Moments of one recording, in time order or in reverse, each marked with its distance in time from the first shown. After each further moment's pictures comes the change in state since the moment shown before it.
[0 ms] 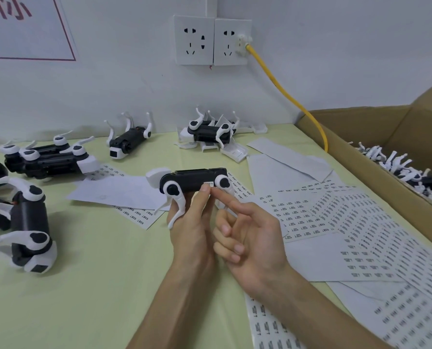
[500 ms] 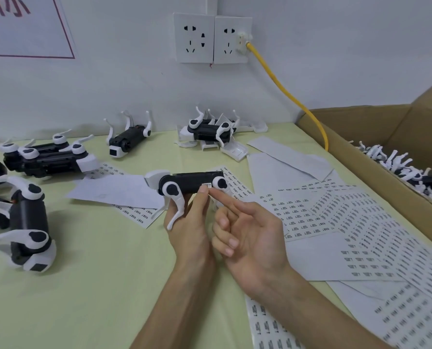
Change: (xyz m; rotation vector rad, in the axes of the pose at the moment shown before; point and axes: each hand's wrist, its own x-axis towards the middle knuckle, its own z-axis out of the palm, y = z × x) left_hand 0.005 -0.007 -0.004 0.070 0.145 0.141; right_hand 0.002 0.003 -0.003 0.013 -0.012 -0.047
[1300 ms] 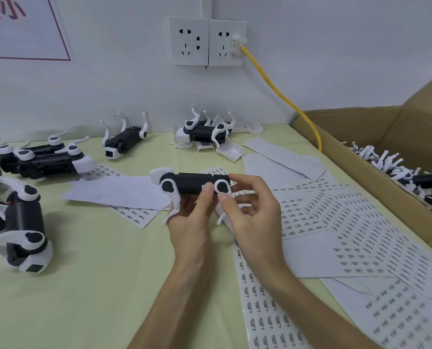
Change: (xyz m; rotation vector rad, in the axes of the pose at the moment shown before) left_hand -0.003 0.001 0.003 0.091 -0.165 0.102; right_hand 0.003 -0.010 -0.005 -0.932 0.320 -0.667
